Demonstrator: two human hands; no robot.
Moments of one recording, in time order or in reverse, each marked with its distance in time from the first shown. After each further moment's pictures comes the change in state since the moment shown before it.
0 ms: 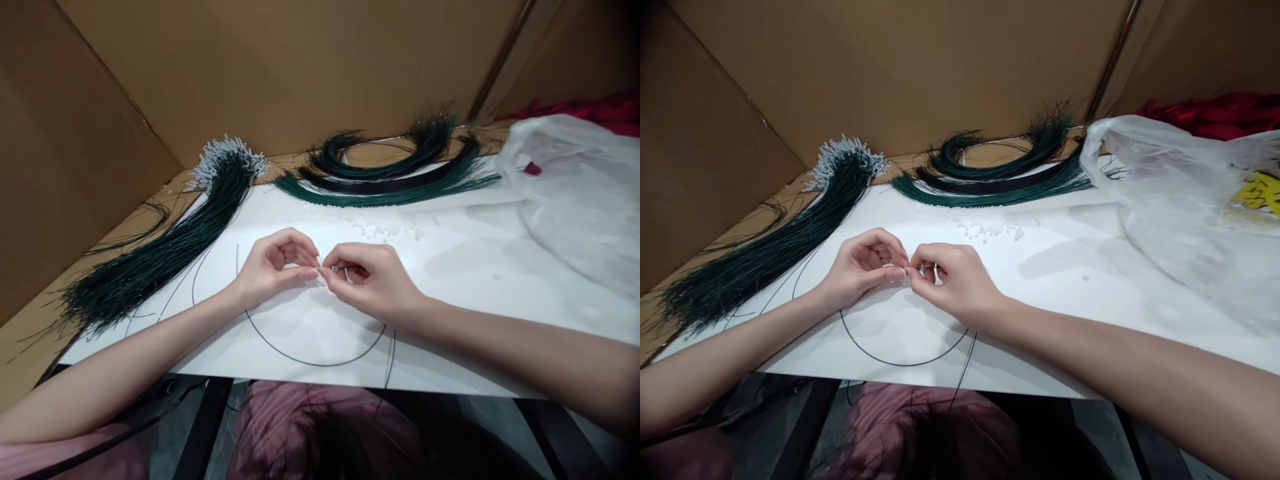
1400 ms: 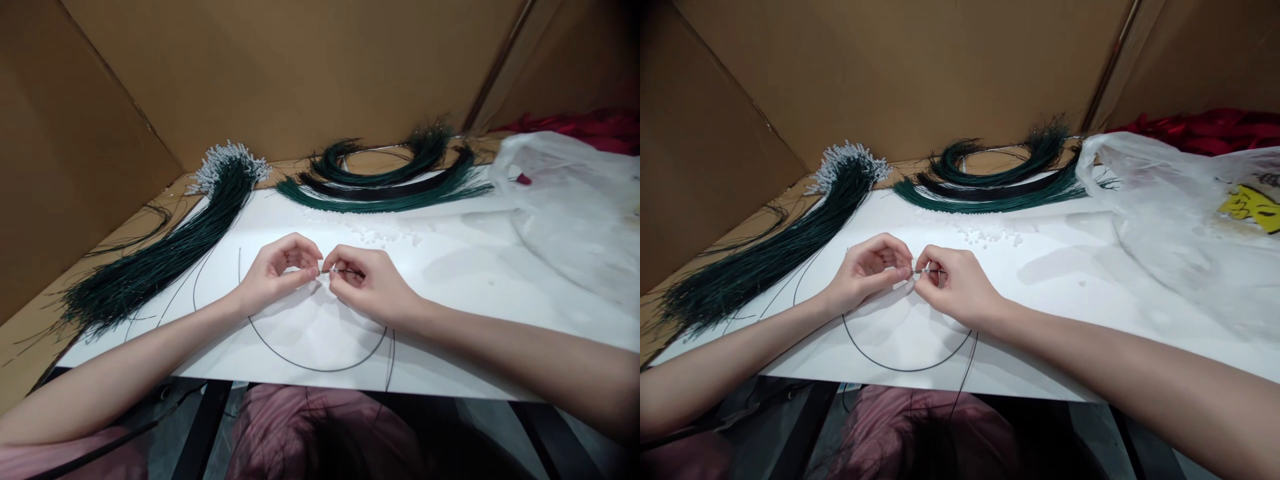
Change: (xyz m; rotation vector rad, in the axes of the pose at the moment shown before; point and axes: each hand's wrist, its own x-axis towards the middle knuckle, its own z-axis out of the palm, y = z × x) left_hand -0.003 0.002 0.003 0.078 -0.030 0.020; right_hand 0.002 -0.001 0.000 0.048 -0.078 0.184
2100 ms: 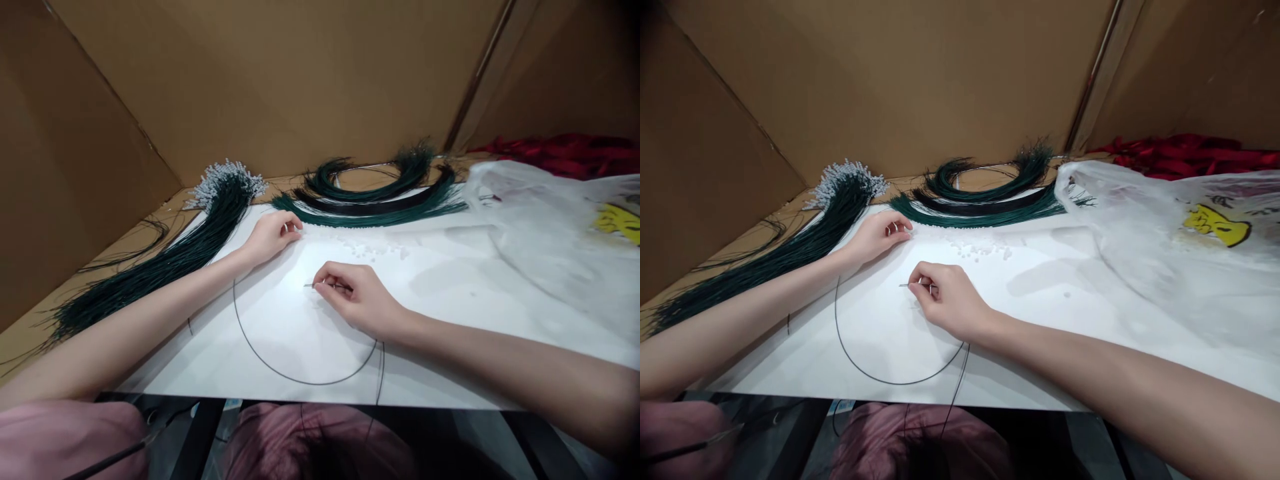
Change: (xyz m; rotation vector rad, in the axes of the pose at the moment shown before) left_hand 0.086 -0.030 -0.056 0.870 0.084 0.058; right_hand 0.001 0.001 -0.002 -0.010 -0.062 0.006
